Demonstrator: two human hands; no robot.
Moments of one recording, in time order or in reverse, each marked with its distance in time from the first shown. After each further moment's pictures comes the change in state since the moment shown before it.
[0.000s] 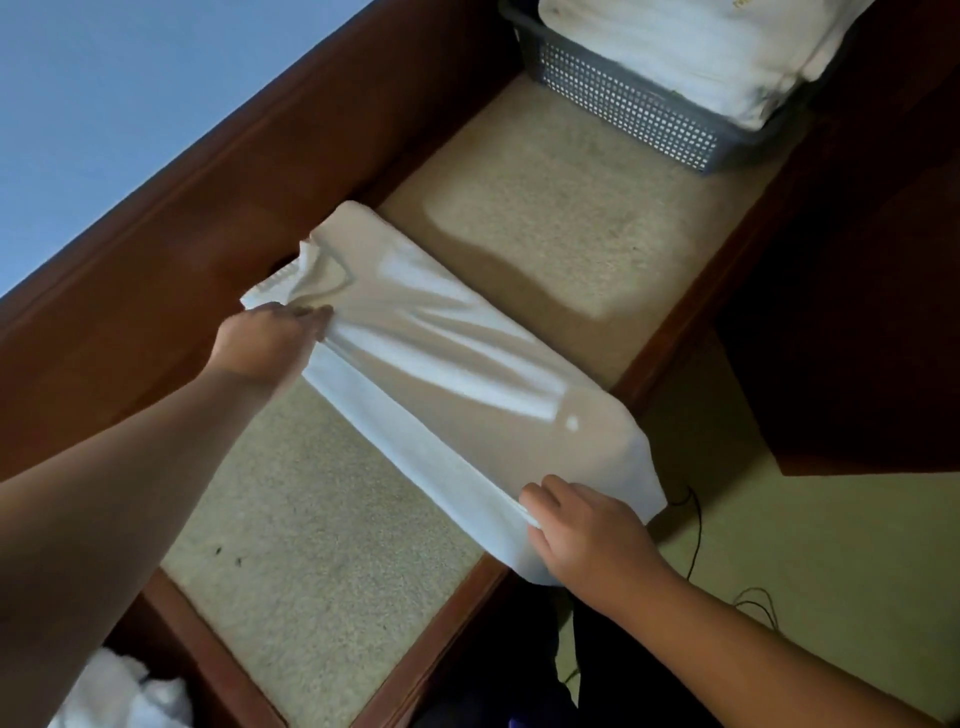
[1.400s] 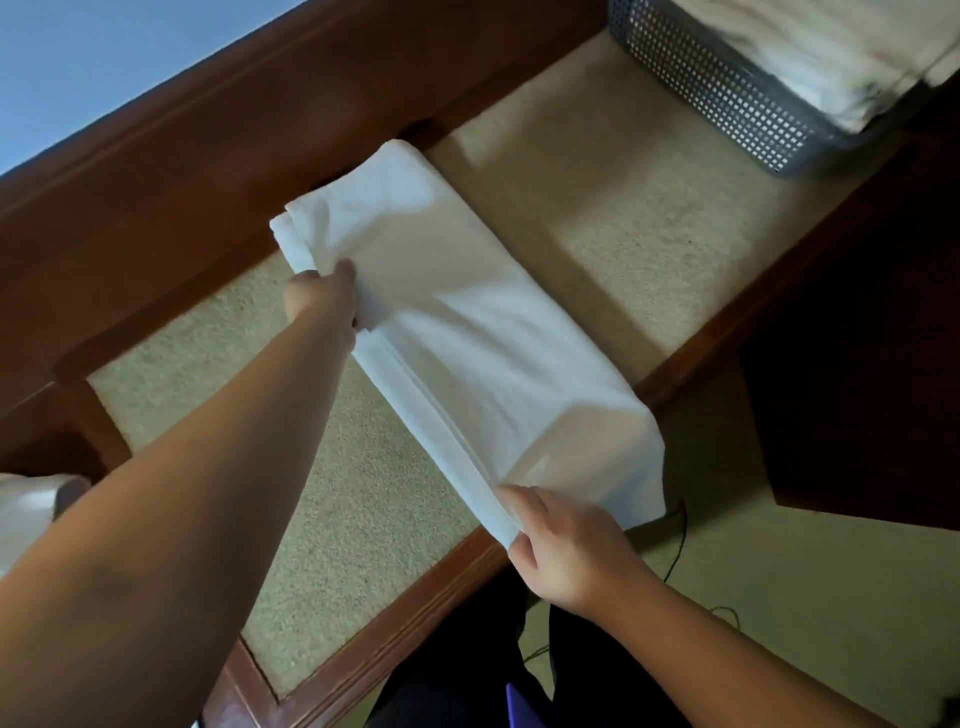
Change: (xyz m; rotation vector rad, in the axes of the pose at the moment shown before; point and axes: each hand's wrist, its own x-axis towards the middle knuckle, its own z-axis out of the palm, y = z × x) left_hand 0.020 0.054 0.051 -1.529 0.206 -1.402; right_hand -0.006 -0.003 0.034 0.202 -0.224 -0.059
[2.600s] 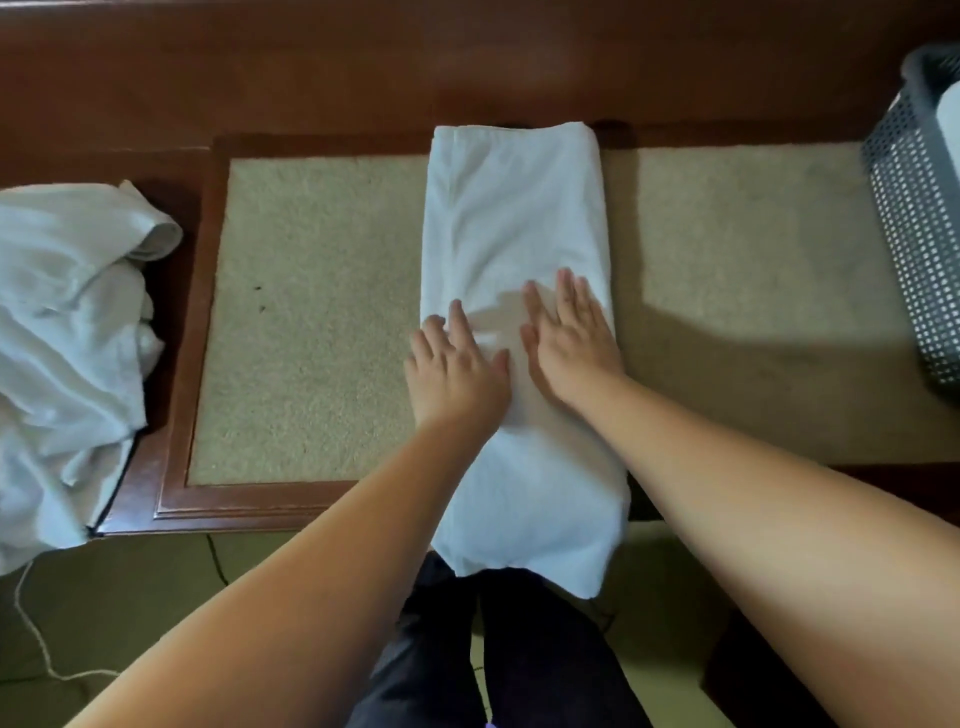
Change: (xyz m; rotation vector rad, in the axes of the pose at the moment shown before) left_hand -0.182 -0.106 0.062 0.845 0.360 0.249; right_hand 0.231 0.072 -0.068 -0.410 -0.217 -0.221
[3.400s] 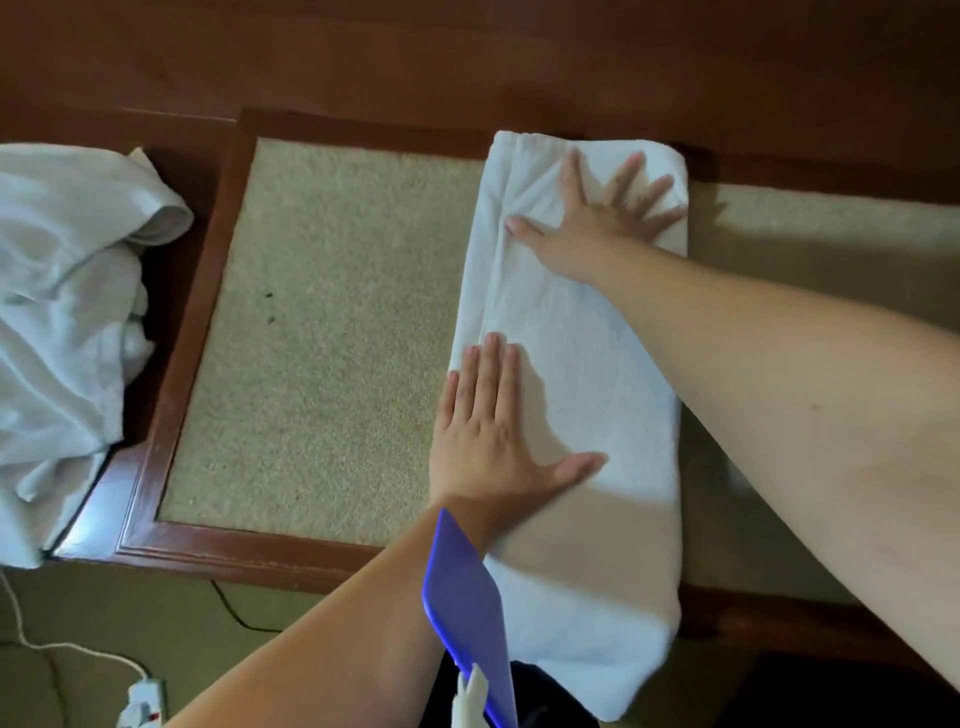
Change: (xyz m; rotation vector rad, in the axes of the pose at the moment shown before) left_hand 0.012 -0.016 0.038 -0.051 0.007 0.165; right_hand 0.187 -0.042 -0.077 -0.038 -0.103 0.207
